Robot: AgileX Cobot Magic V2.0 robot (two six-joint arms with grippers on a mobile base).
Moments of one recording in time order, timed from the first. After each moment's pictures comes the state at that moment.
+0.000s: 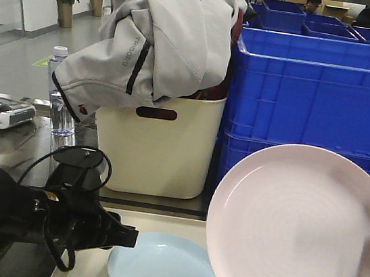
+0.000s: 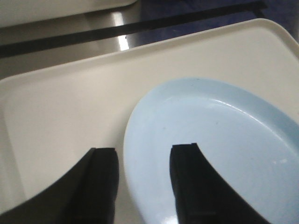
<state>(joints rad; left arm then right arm) -0.40 1.54 -1.11 -0.61 0.38 0.39 0.29 0.90 -1.10 -0.06 0.82 0.22</state>
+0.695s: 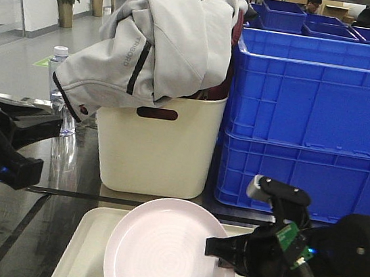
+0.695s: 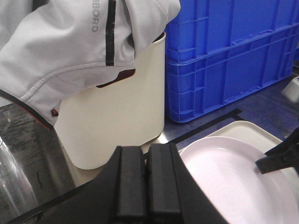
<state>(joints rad) -0.38 1.05 -1.11 -0.32 0.42 0.36 0.37 1.55 -1.11 0.39 0.50 -0.03</state>
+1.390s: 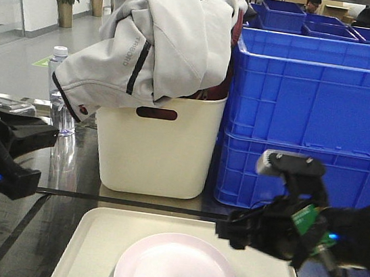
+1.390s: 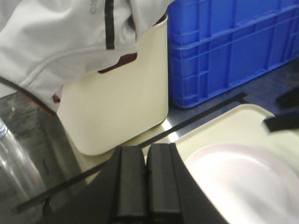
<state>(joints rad) -0.36 1.05 -1.11 -0.25 0.47 0.32 0.37 1.42 -1.14 0.23 0.44 -0.09</state>
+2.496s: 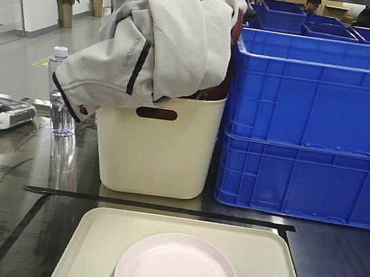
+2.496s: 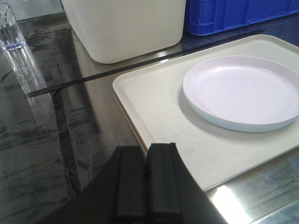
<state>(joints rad) -0.35 0.55 -0.49 -0.09 0.37 0.10 0.37 0.56 -0.59 -0.04 0.39 0.05</state>
